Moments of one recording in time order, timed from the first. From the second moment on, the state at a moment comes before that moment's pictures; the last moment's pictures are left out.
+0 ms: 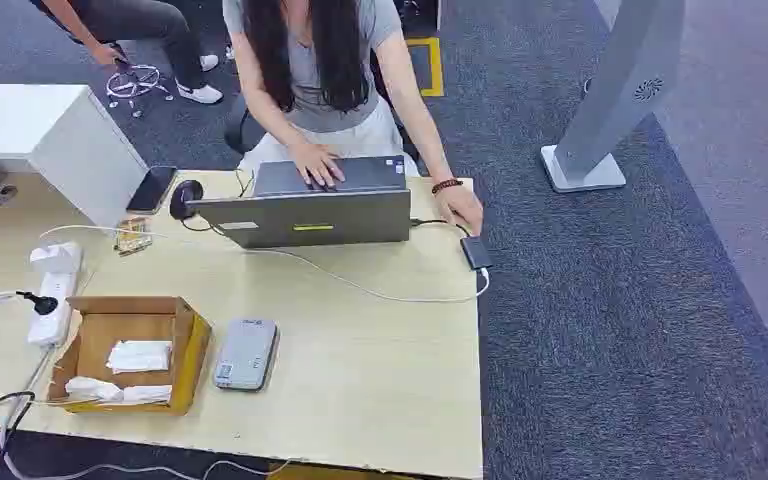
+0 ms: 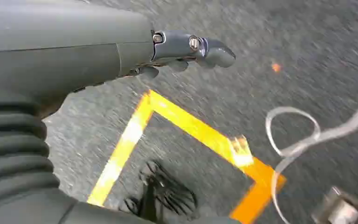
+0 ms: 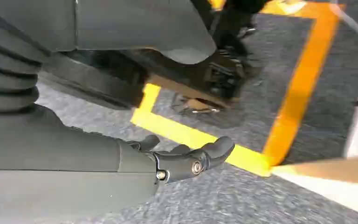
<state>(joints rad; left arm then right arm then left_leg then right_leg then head) 0.04 0.13 0.65 -0.30 0.00 -0.03 -0.06 -0.09 0.09 0.28 -0.26 -0.02 0.00 -0.05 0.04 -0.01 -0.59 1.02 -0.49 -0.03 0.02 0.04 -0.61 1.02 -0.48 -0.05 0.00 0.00</state>
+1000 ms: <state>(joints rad) 0.01 -0.08 0.89 -0.32 -0.09 -0.32 -0.65 -0.04 0.09 0.01 -0.20 -0.25 0.00 -0.54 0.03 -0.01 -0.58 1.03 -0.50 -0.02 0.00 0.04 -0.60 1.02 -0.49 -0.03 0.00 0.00</state>
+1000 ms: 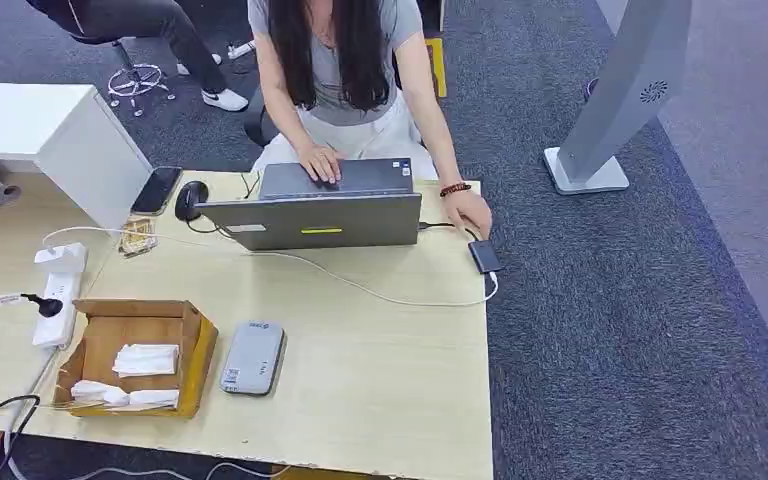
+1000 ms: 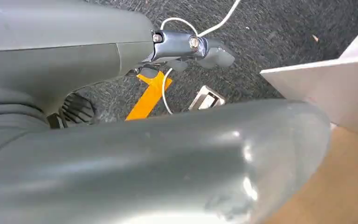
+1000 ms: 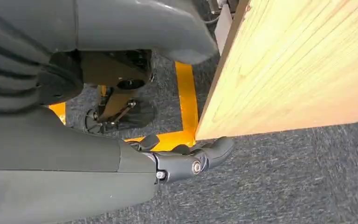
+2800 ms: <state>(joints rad) 0.13 -0.17 0.39 -1.98 -0.76 0.39 -0.54 -0.08 0.09 -0.10 -0.19 -0.08 -0.01 -0.46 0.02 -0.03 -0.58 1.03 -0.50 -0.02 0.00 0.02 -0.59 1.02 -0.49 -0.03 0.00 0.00</state>
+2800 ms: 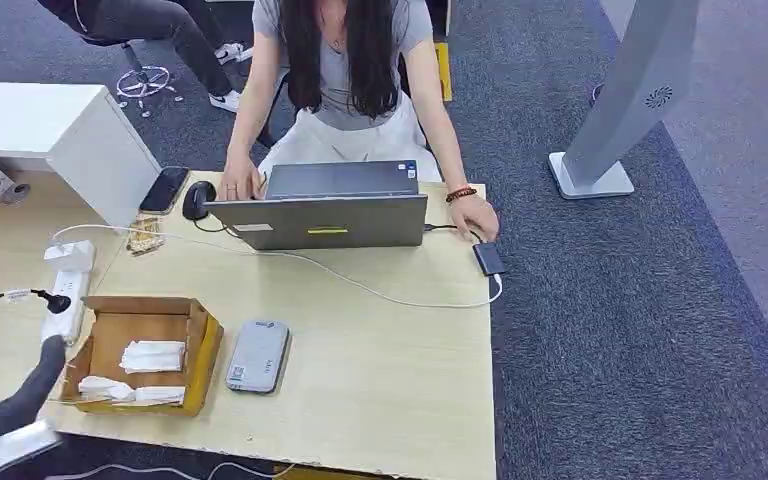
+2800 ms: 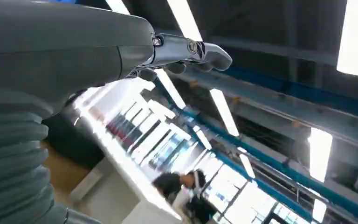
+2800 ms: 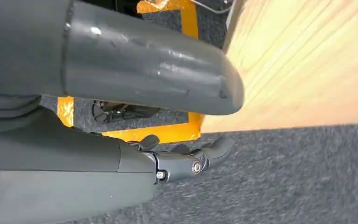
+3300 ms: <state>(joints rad) -0.43 0.15 0.07 -1.39 -1.32 0.45 -0.12 -0.09 0.09 -0.10 -0.19 -0.03 -0.01 -0.42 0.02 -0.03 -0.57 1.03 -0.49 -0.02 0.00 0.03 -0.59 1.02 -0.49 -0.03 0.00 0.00</state>
